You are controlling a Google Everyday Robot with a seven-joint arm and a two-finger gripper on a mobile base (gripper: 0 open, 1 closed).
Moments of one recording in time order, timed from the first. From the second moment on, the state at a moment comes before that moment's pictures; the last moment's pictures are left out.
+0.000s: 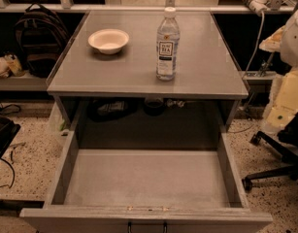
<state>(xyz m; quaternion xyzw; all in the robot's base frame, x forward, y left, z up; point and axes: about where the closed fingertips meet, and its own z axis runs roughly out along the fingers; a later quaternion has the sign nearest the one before) 0.438 -0.216 0.978 -0.60 0.78 -0.04 0.16</state>
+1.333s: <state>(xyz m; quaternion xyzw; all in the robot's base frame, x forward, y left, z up) 0.549 -0.186 0.965 -0.58 0.78 -0.01 0.25</state>
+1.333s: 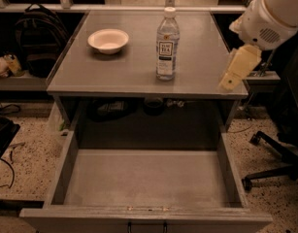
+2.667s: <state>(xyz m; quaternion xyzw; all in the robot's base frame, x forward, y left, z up) 0.668 -0.134 0.954 -0.53 0.75 0.08 0.39</state>
